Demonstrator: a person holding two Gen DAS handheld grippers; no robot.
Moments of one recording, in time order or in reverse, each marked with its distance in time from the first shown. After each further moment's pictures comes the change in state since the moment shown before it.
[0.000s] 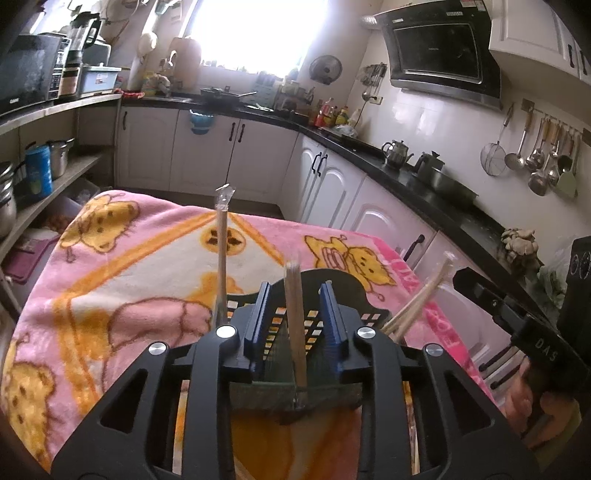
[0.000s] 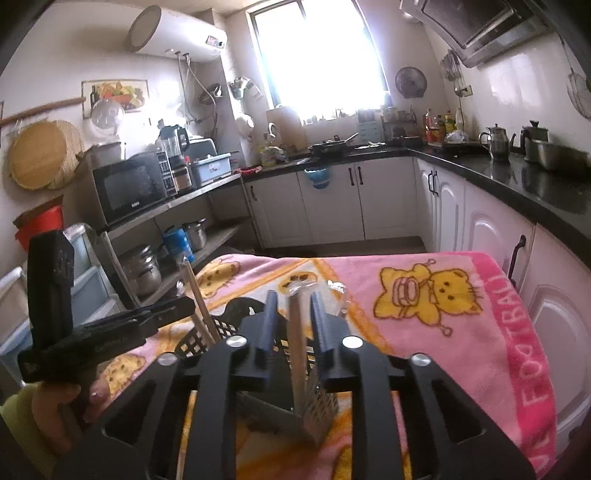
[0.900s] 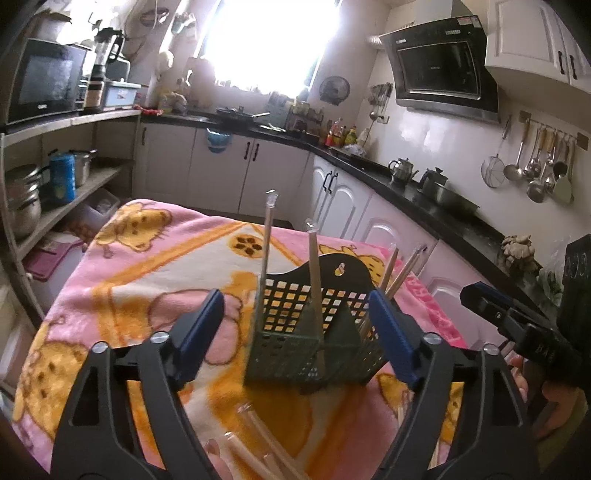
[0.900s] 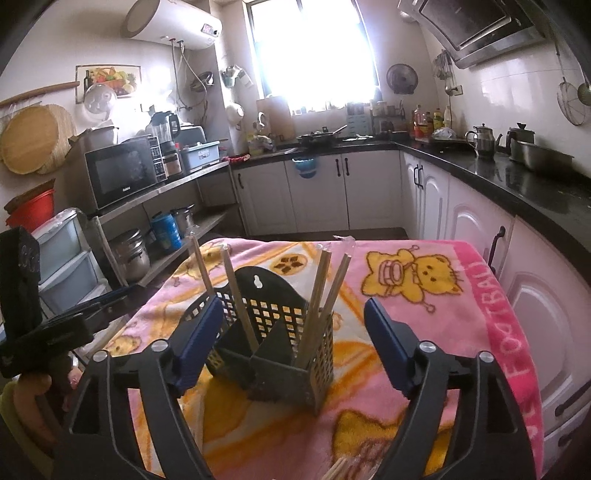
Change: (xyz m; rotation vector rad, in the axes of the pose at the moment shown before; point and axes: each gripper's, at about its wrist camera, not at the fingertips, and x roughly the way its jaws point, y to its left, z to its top) left arm -0.064 0.012 -0.029 -0.002 -0.092 0.050; right arm -0.031 0.020 -0.017 -0.009 0.034 -0.054
